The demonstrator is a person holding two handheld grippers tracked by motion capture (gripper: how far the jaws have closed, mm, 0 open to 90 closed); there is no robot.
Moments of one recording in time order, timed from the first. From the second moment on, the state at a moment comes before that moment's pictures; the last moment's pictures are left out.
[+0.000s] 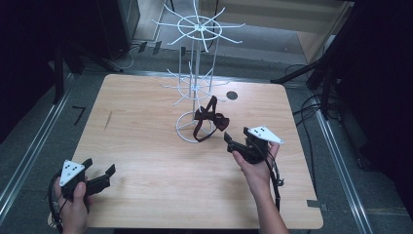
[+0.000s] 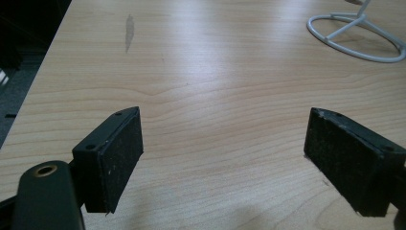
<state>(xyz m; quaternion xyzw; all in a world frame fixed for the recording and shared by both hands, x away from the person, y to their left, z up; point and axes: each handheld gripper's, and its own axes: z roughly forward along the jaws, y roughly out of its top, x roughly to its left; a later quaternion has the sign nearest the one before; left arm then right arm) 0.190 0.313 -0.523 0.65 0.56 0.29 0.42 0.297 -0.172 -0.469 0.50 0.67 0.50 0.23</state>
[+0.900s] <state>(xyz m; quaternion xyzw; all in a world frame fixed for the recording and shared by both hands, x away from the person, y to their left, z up) 0.190 0.313 -0.523 0.65 0.56 0.29 0.42 0.273 -0.239 -0.487 0.54 0.64 0.49 0.24</state>
